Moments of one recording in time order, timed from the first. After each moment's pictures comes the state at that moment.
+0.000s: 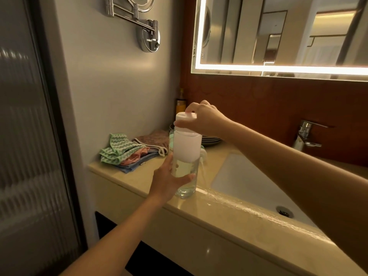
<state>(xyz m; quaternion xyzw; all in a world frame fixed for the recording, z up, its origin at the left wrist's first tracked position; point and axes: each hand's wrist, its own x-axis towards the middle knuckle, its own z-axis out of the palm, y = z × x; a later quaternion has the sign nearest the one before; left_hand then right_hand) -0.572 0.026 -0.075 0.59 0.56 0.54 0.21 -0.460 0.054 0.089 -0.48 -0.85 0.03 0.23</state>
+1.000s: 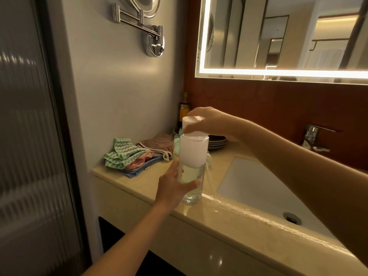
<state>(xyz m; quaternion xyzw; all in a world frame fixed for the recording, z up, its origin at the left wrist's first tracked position) -0.571 0.024 -0.078 0.58 0.54 0.56 0.23 -0.460 0.045 0.102 -0.45 -0.84 0.20 0.21</state>
